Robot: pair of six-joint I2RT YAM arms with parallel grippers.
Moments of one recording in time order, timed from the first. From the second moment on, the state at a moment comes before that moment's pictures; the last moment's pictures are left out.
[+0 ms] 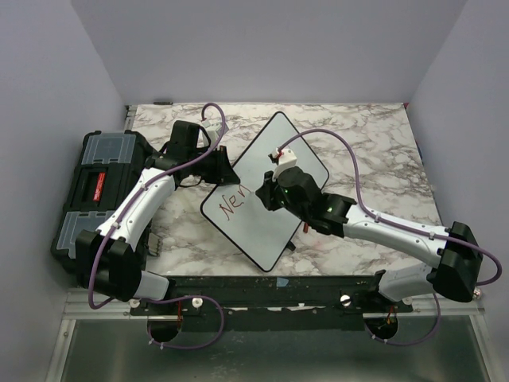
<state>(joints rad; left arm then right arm) -0.31 1.39 1.18 -0.57 0.61 -0.25 1.01 1.36 1.03 -0.12 0.32 0.42</state>
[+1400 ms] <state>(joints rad) -0.33 1.36 1.17 -0.57 0.59 -0.24 0.98 1.30 1.30 -0.26 0.39 0.31</state>
